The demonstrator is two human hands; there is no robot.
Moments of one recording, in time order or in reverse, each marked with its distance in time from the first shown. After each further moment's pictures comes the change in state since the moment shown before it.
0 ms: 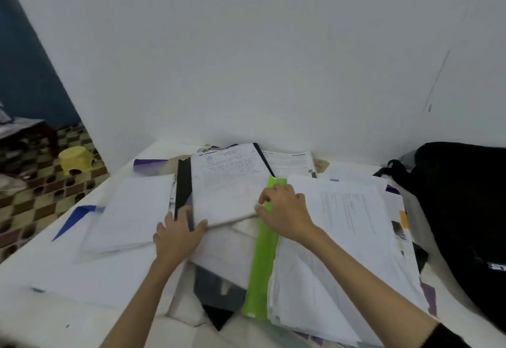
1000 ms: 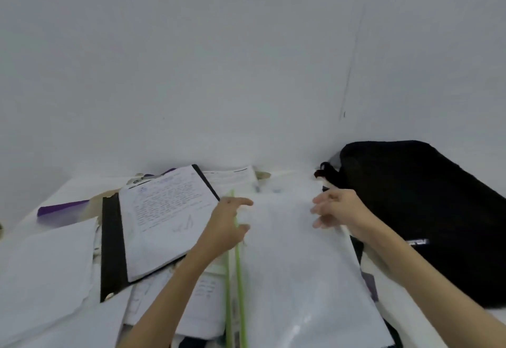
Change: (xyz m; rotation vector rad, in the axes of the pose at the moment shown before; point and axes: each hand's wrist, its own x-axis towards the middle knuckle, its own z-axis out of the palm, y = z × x) left_hand -0.021 0.167 0.016 -0.317 -0.350 0.686; right_hand -0.057 0.126 -0.112 0.751 0.205 0.646
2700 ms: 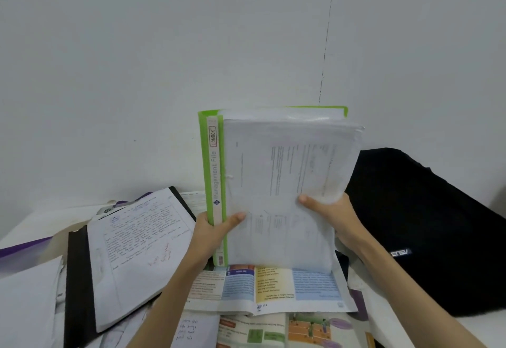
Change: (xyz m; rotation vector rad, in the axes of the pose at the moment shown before) left_hand 0.039 0.013 0.011 -0.692 0.139 -0.092; right_hand 0.010 0.003 -0.016 0.435 0.008 -0.354
